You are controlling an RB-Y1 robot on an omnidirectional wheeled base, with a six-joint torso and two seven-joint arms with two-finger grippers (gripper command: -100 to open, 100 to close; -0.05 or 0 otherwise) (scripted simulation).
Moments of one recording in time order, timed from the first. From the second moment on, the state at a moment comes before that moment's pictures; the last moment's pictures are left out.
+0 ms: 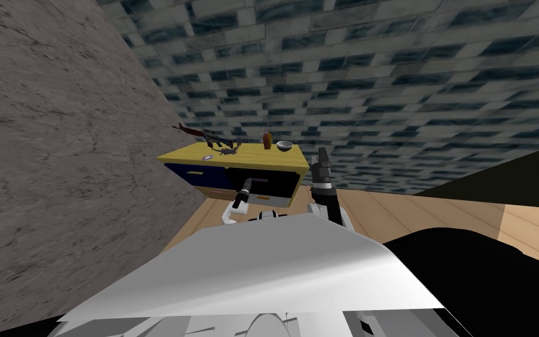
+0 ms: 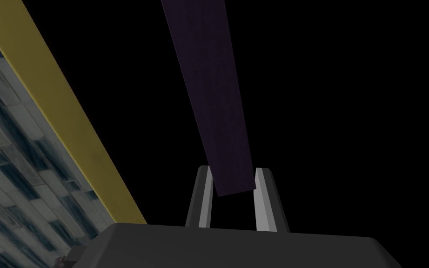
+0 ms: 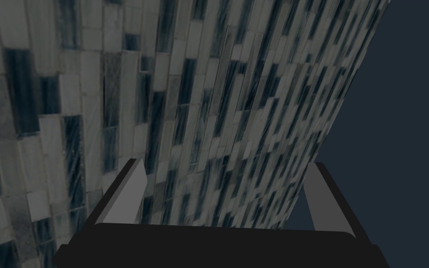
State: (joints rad) left arm 0.04 0.04 -0.18 -1.45 -0.11 -0.06 -0.08; right arm 0.53 0.01 -0.02 -2.39 0.12 -0.39 0.11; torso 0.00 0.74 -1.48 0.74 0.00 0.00
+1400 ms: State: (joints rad) left arm 0.08 0.05 -0.22 -1.57 -0.11 0.04 -0.08; right arm 0.53 0.01 -0.02 -2.39 0.12 -0.39 0.11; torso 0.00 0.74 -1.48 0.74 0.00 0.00
